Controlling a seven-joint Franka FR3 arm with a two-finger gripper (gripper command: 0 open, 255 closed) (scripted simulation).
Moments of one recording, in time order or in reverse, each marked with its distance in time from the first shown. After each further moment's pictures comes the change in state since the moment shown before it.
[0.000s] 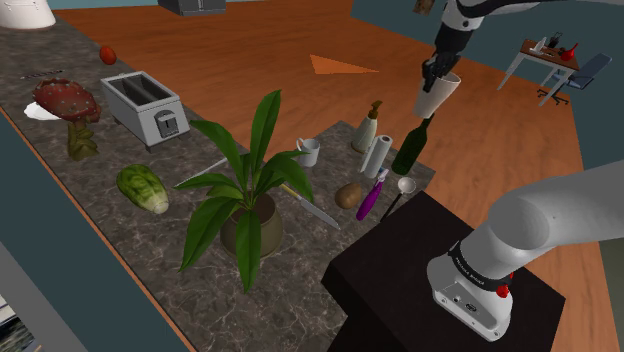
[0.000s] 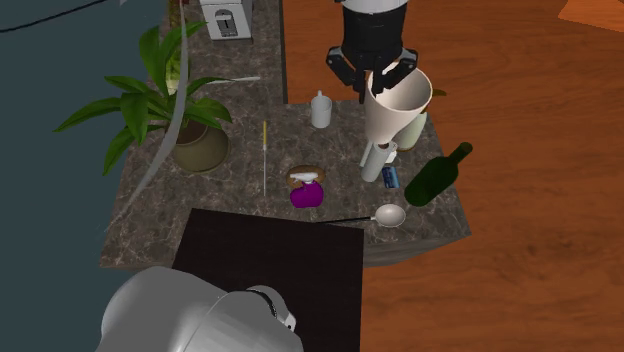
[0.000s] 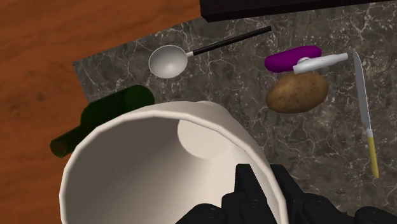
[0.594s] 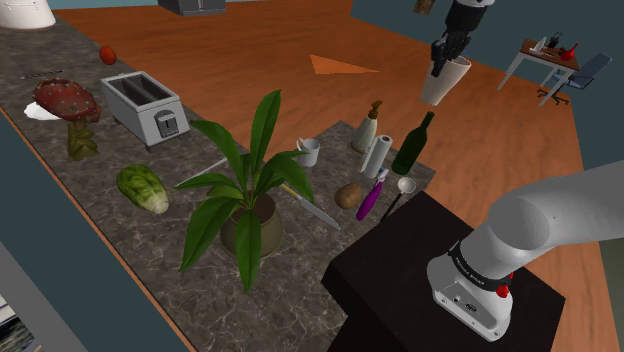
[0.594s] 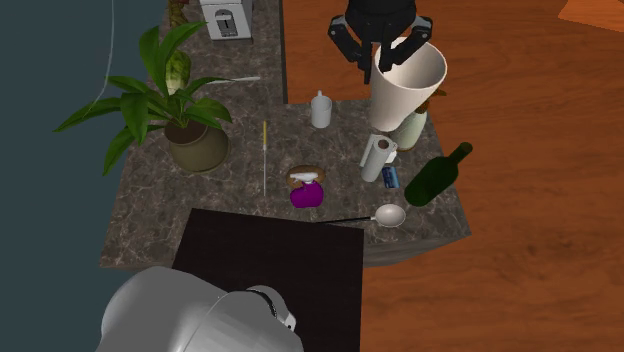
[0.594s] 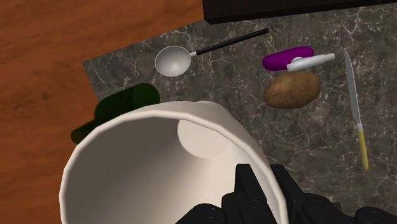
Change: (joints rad) arm 0.001 -0.004 0.004 0.118 0.007 -0.121 -0.016
